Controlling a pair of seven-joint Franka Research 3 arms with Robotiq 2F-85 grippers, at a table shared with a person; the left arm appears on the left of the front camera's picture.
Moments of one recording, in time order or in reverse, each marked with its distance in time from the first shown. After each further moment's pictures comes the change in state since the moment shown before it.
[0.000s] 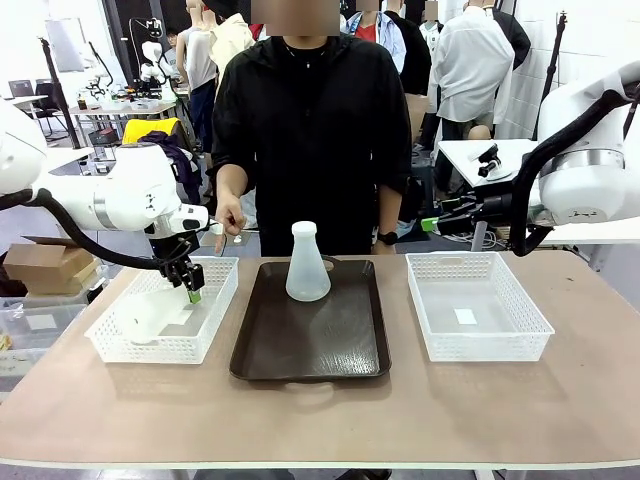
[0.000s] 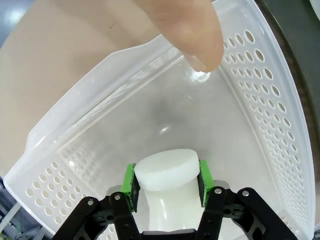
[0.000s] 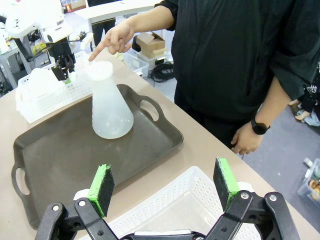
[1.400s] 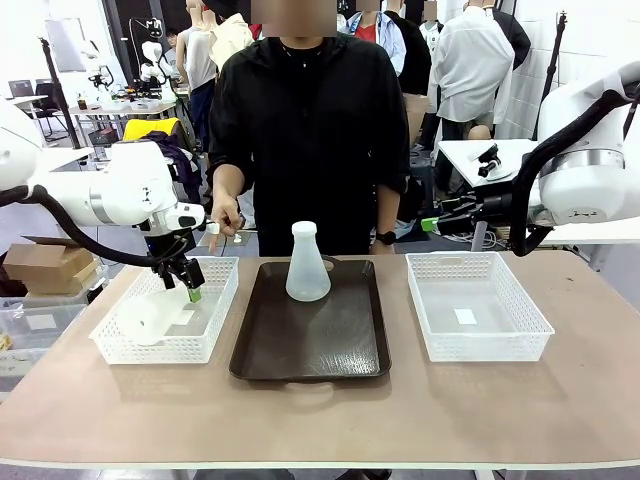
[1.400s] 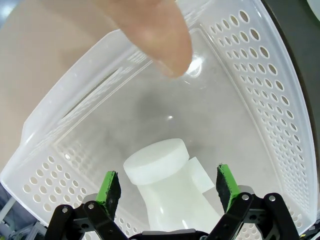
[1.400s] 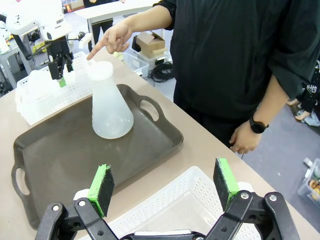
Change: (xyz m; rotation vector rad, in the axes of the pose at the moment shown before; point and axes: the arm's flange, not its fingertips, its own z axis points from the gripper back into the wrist) left arm -0.006 0.005 0.004 -0.053 0.031 0.012; right arm 0.000 0.000 0.000 0.000 0.000 0.000
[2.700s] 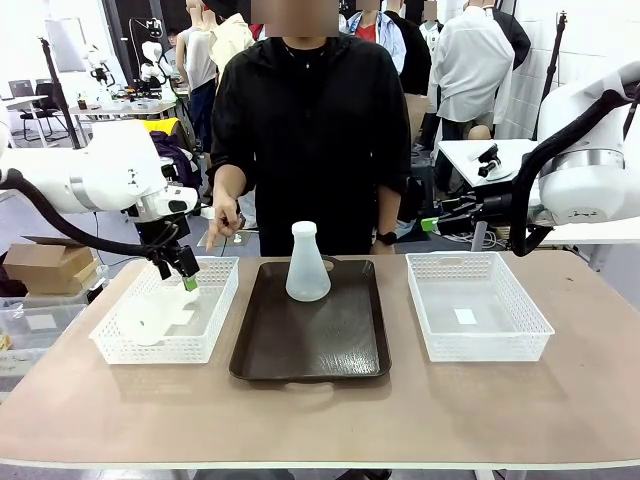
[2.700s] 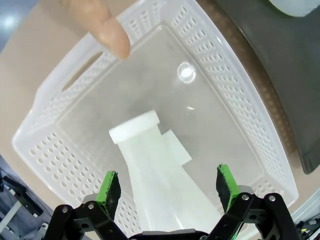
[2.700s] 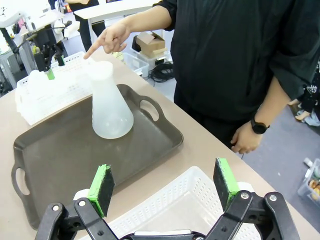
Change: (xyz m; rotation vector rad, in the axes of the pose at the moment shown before) left arm -0.018 -0.023 0.046 0.006 -0.046 -0.038; right arm 0.000 0.000 0.000 0.000 0.000 0.000
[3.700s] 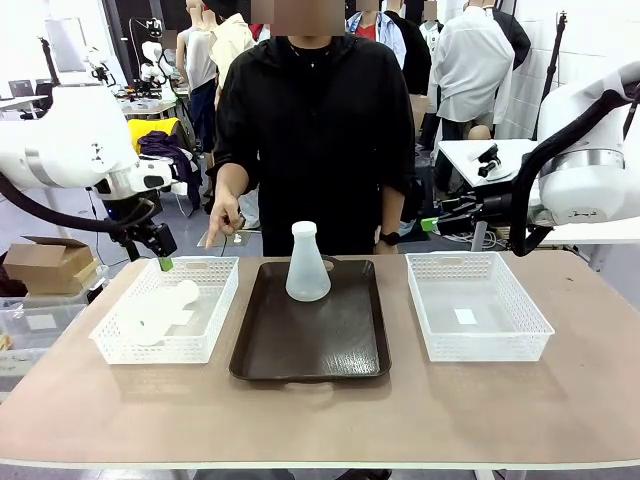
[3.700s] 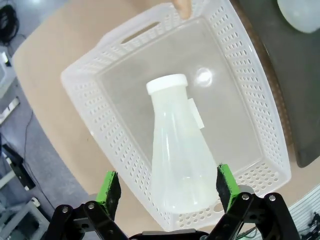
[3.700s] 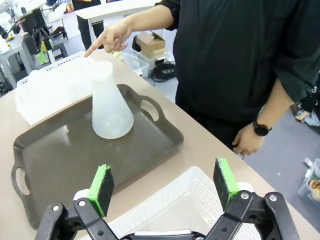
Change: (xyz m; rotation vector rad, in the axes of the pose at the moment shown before) left arm -0.037 0.002 0.058 0.083 -0.021 0.156; right arm 0.000 0.000 0.000 0.000 0.000 0.000
